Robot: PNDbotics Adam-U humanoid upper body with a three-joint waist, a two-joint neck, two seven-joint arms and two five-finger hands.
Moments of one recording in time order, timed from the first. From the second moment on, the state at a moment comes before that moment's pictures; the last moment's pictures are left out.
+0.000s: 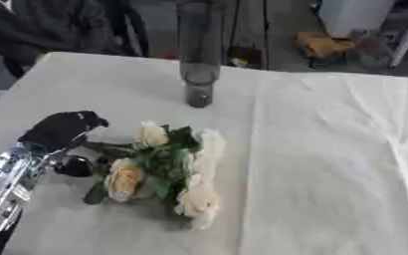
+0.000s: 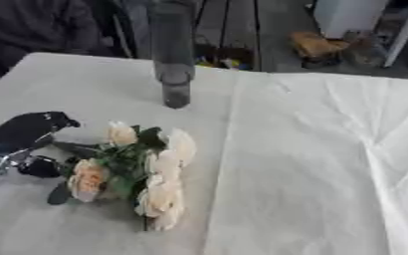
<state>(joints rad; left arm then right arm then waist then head) -0.28 0.52 -0.07 -1.58 -1.17 -0.04 -0.35 -0.07 -0.58 -0.10 -1.92 -0.12 0.00 -0.23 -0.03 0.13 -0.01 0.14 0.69</state>
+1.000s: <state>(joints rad) -0.34 0.47 -0.10 -1.44 -1.20 -0.01 -0.20 -0.08 -0.57 -0.10 -1.92 -0.12 0.00 -0.22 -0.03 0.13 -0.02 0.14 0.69</state>
